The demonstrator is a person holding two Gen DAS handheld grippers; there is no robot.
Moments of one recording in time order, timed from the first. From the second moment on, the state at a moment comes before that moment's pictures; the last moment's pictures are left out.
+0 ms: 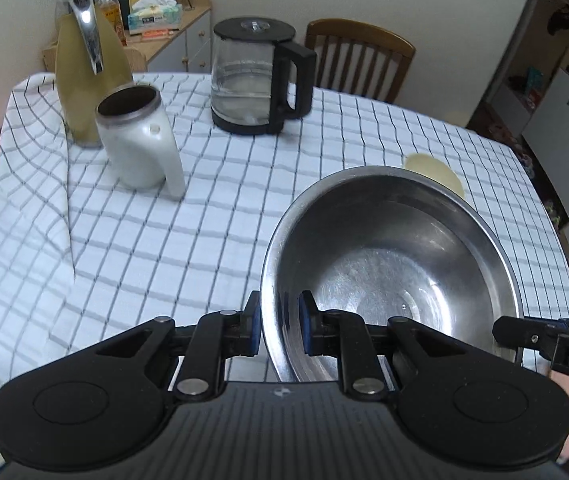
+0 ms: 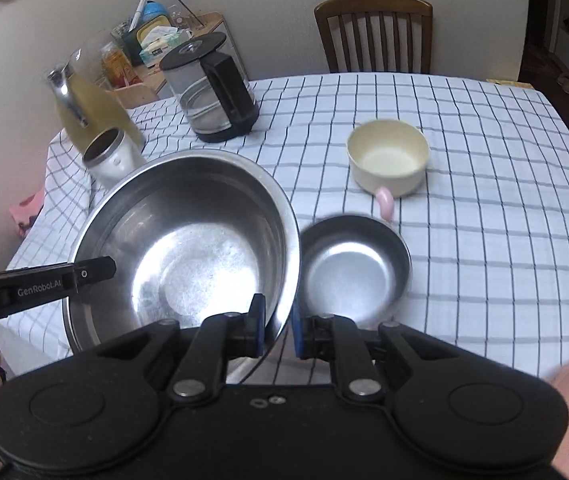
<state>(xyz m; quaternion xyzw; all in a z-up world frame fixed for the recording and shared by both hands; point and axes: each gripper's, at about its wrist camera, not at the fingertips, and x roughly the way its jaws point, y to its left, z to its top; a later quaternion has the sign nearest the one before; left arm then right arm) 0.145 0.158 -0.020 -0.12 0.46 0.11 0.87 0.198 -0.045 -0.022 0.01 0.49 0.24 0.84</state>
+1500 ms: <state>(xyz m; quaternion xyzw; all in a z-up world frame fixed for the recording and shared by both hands) 0.069 0.089 -0.148 -0.07 0.54 0.05 0.84 0.103 -0.111 -0.133 0.00 0.57 0.18 0.80</state>
